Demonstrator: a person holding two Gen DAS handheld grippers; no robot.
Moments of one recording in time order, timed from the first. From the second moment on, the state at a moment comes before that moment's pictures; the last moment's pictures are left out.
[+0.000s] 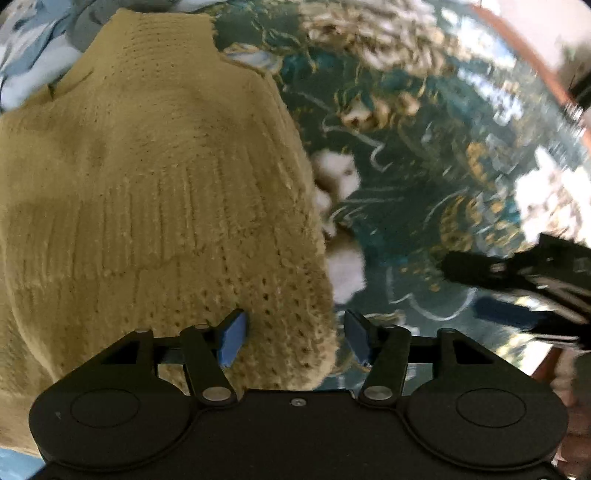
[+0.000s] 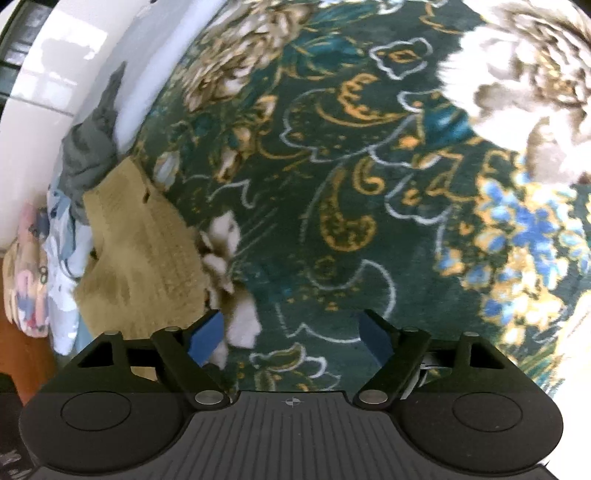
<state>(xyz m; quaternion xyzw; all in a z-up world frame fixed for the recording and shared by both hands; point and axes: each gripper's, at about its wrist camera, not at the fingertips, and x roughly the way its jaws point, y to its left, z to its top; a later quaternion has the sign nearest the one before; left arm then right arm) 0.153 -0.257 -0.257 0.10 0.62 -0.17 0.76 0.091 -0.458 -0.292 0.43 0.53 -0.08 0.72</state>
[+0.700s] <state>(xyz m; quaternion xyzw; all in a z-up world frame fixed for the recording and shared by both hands) 0.235 -0.042 -0.245 -0.22 0.58 0.05 0.78 0.124 -0.387 -0.294 0.41 0.56 0.06 0.71</state>
